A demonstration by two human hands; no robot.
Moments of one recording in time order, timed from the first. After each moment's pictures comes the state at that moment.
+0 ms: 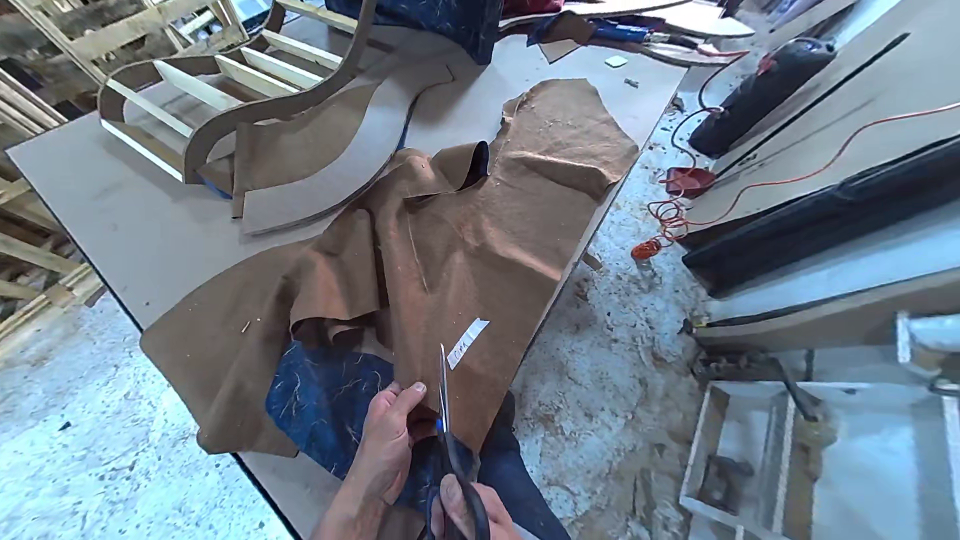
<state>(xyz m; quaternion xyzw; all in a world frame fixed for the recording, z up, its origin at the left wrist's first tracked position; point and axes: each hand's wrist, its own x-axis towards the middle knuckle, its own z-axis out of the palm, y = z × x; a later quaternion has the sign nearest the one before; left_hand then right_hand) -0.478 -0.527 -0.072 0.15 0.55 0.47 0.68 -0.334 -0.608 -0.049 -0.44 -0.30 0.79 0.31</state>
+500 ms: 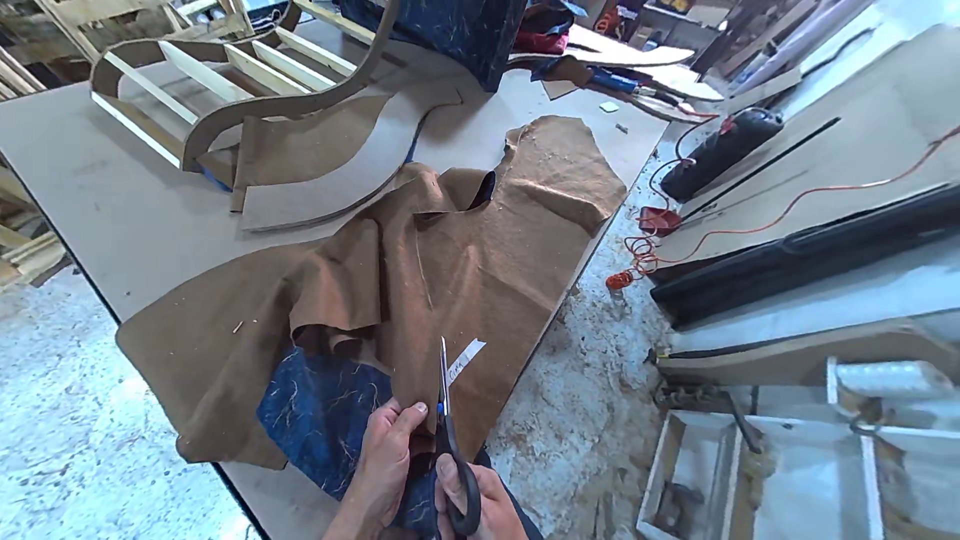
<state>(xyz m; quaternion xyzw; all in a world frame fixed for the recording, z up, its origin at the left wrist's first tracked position) -0.477 -0.531 -0.083 0.17 0.52 0.50 0.67 -0.337 -0.572 -0.040 -0.50 -0.32 0.75 0.30</state>
